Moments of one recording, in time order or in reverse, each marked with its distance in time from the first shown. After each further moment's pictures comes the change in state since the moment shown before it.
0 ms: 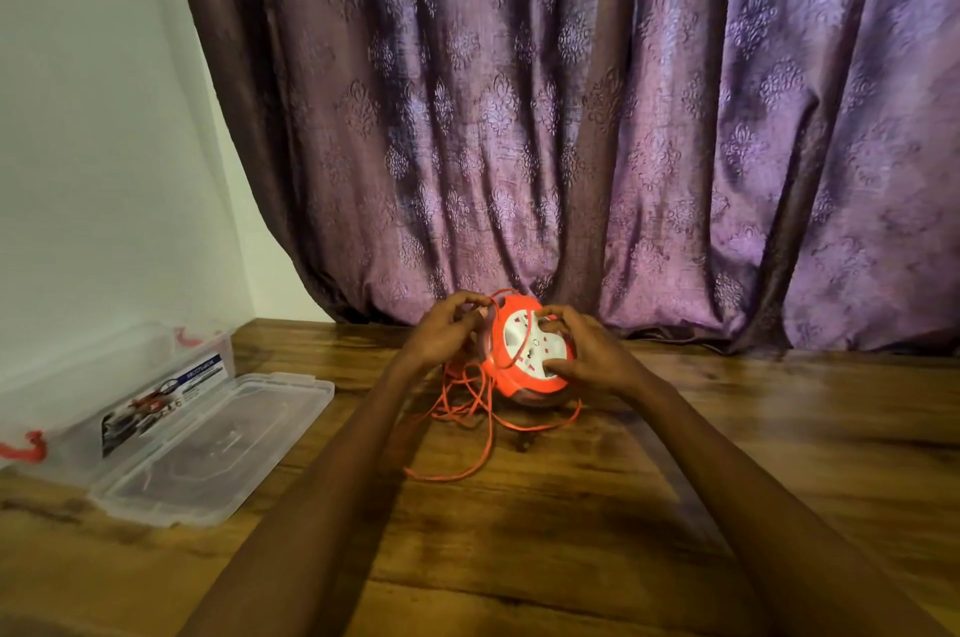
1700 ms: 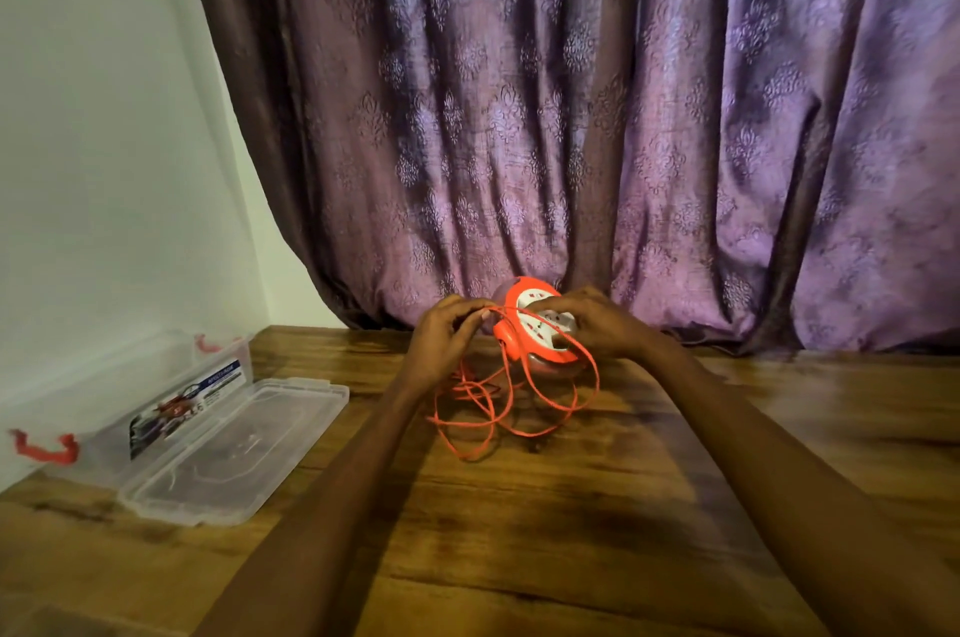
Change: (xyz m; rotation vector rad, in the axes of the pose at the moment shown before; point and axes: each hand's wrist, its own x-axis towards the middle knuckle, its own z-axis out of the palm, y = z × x) left_hand -0.026 0.003 -0.018 0.237 0.170 0.411; right_hand 0.040 -0.014 -0.031 -0.195 -0.114 -0.214
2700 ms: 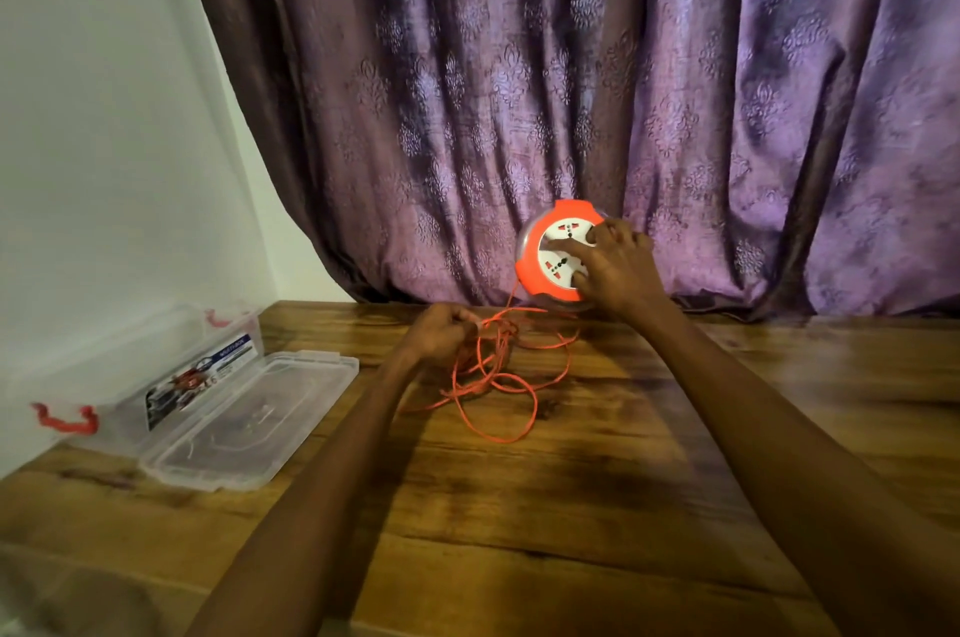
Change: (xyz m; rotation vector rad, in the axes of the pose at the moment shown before) left_hand -0.014 -0.006 -0.003 -0.028 -0.322 -0.632; right_hand 0.001 -0.017 -0.006 -0.536 0.319 0.290
